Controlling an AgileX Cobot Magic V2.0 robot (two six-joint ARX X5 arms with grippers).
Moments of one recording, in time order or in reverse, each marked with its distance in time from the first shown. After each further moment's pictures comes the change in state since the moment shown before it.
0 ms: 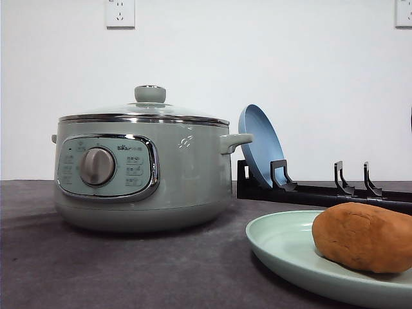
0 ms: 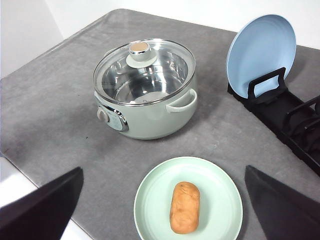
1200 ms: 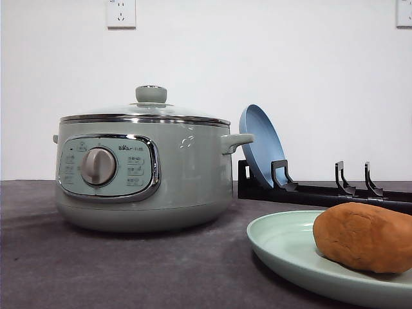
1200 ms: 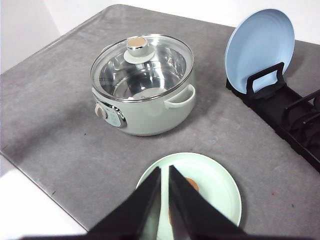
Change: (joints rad) left_arx 0.242 -0.220 -0.462 0.481 0.020 -0.019; right_arx 0.000 0.000 0.000 -0.016 0.008 0.008
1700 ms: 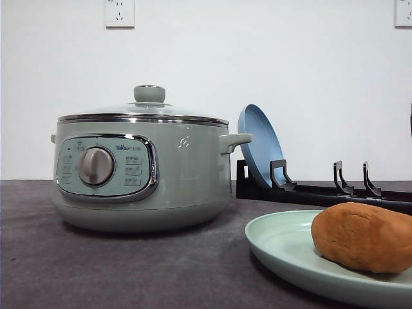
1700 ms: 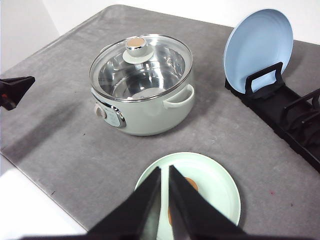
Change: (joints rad) left_arx 0.224 -0.371 -0.642 0.245 -0.168 0.002; right_arx 0.000 -0.001 0.000 -0.001 0.000 0.000
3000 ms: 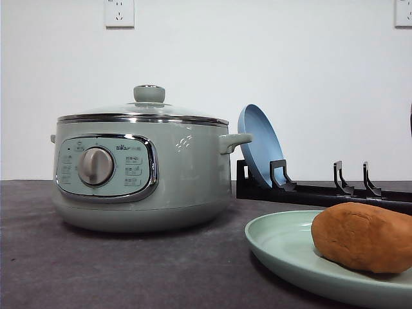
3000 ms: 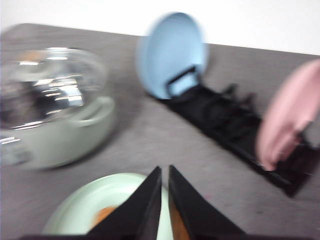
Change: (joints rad) left_arx 0.001 -0.001 -0.072 0.060 -0.044 0.020; right_arx -0.342 -0.101 -0.357 0.325 0.032 -0.076
